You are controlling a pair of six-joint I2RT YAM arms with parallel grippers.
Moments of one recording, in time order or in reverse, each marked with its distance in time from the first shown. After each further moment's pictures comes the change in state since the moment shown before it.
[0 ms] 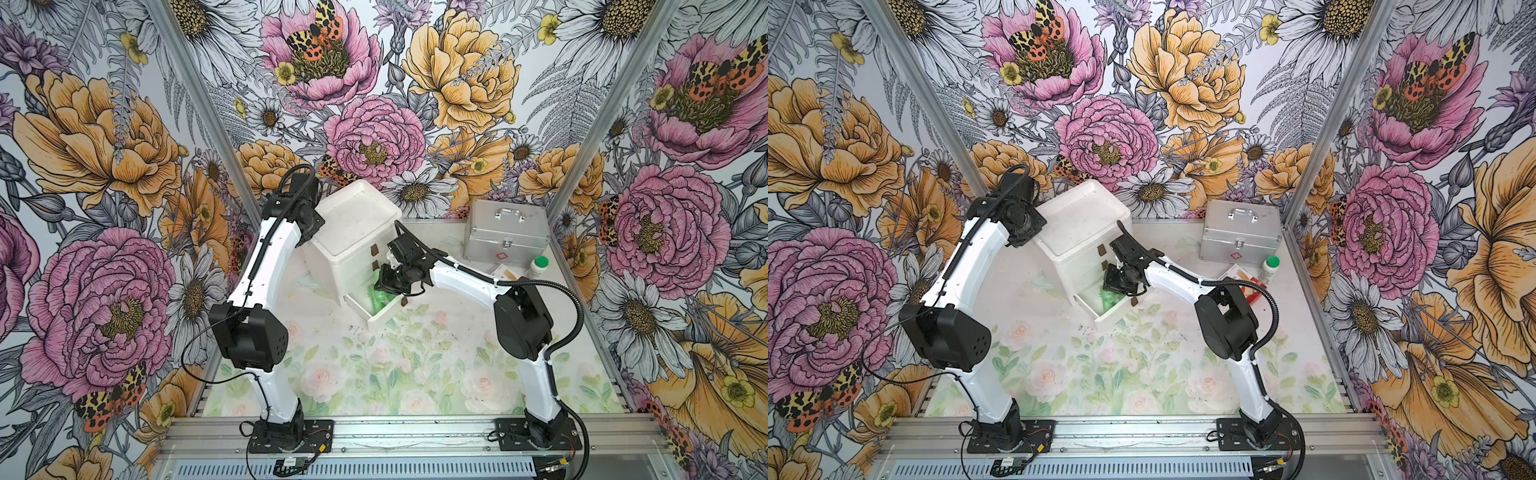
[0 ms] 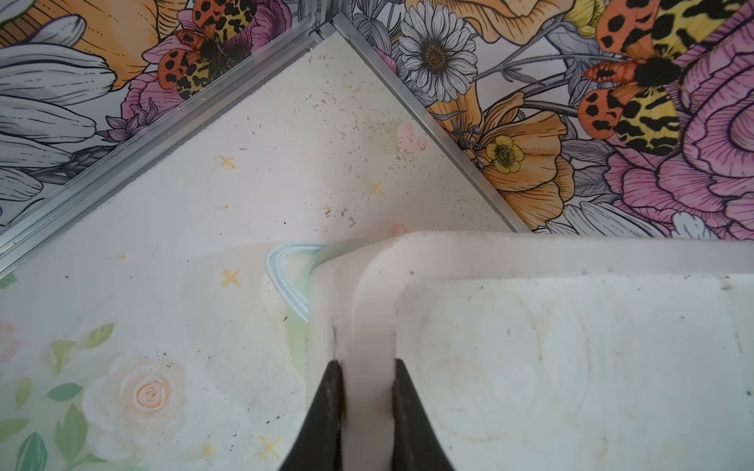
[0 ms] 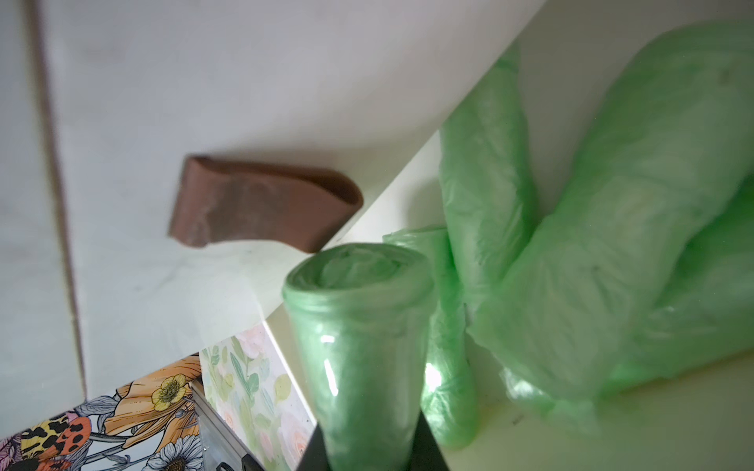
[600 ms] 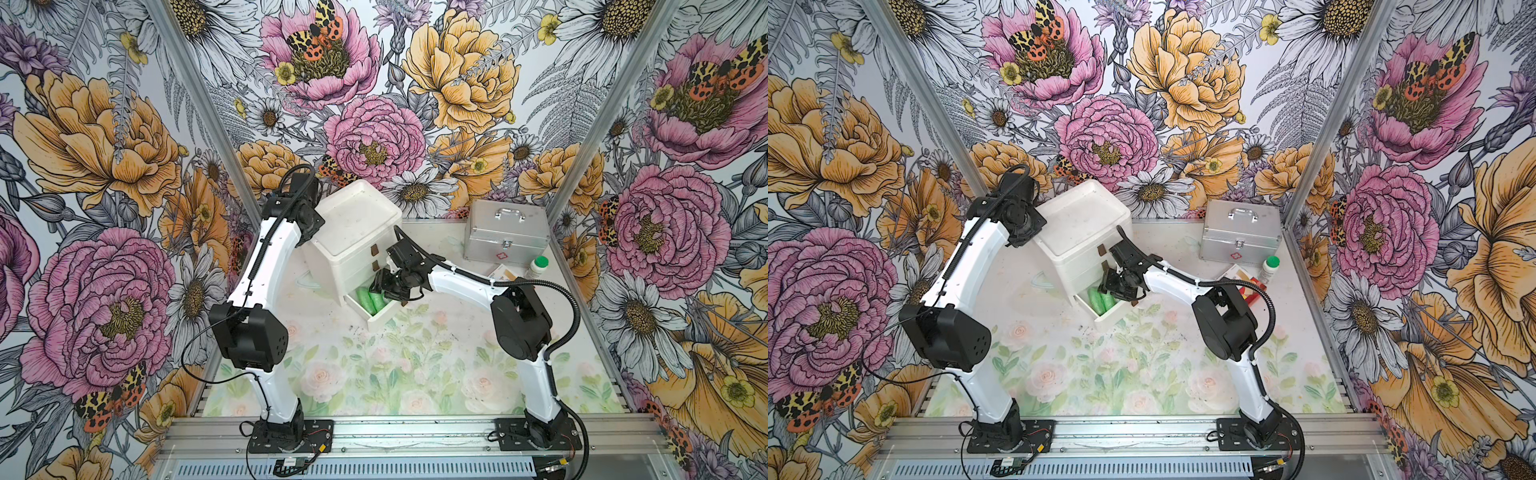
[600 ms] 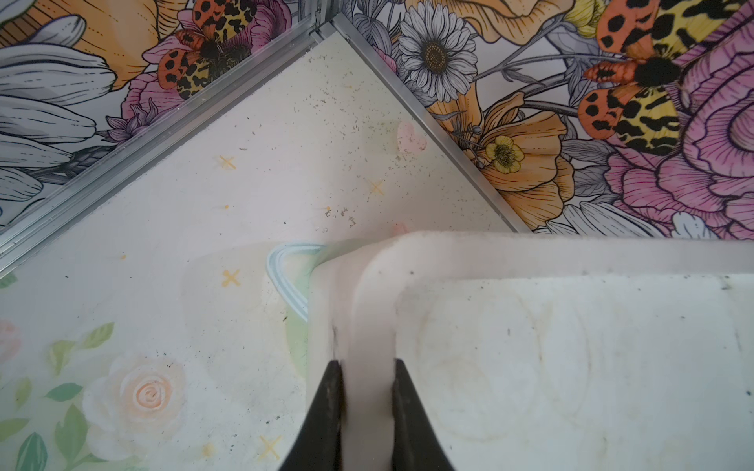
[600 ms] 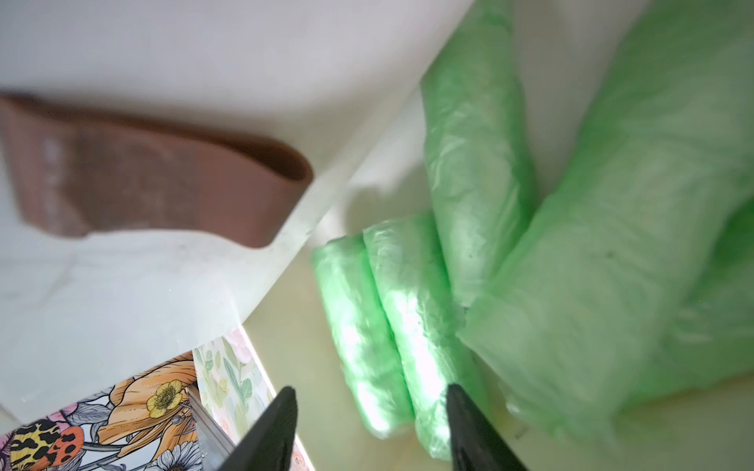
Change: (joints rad) left arm 0.000 0.000 0.000 0.000 0.000 0.000; right arm -0.005 -0.022 -0.071 0.046 0.018 0.007
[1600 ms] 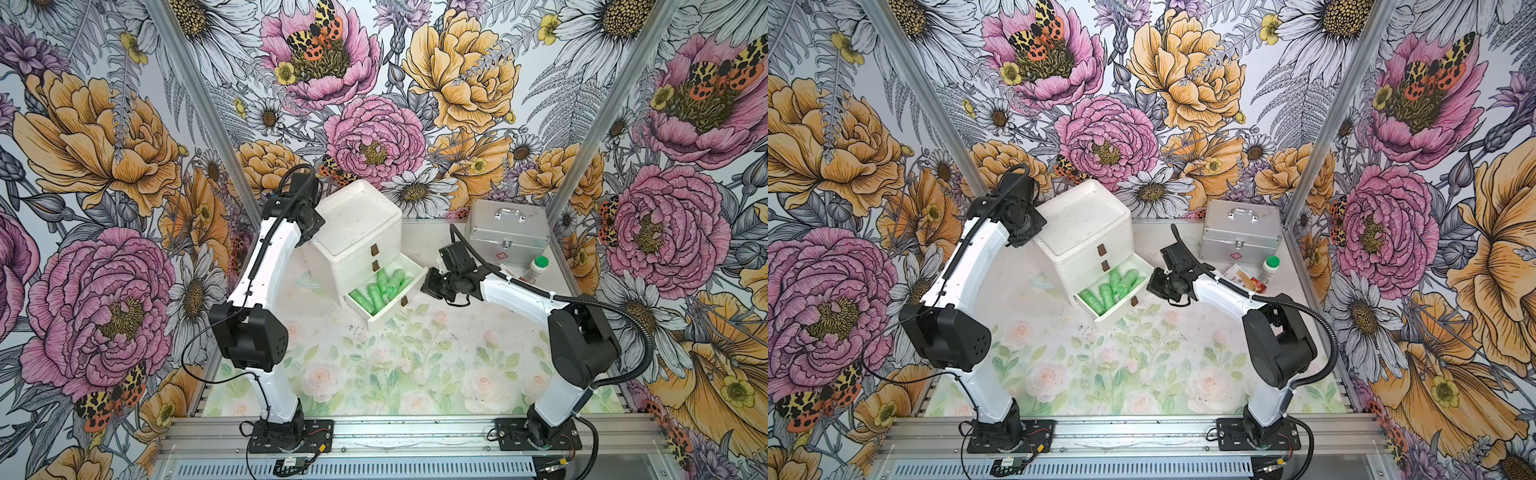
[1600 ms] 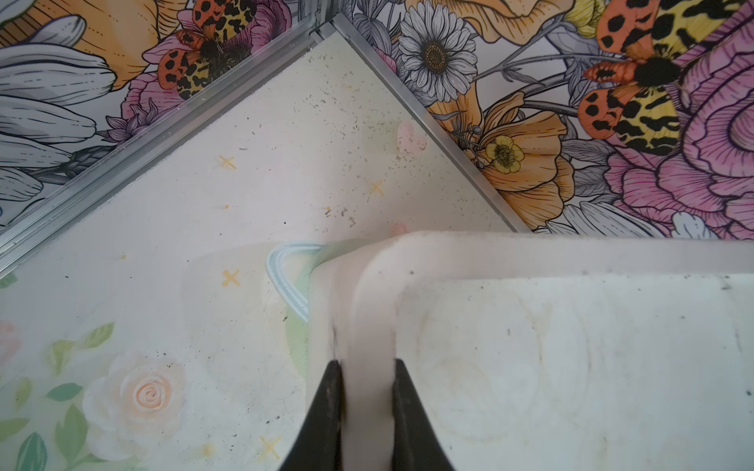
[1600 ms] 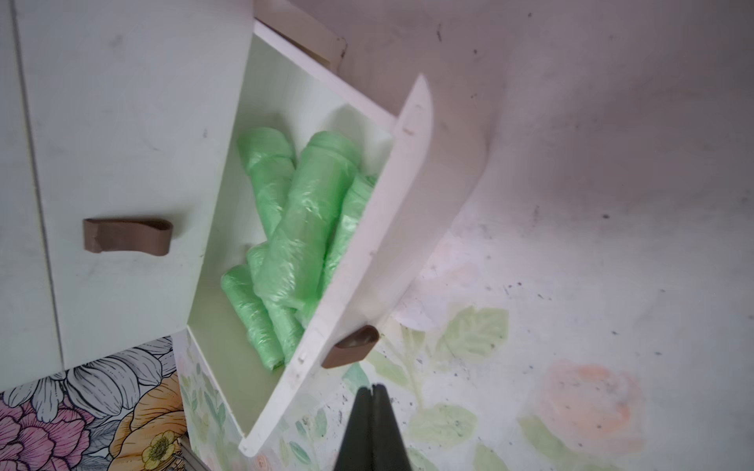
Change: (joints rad) left arm 0.000 0.000 0.000 0.000 0.000 0.000; right arm -0.196 -0.378 -0.520 0.139 0.048 -0.002
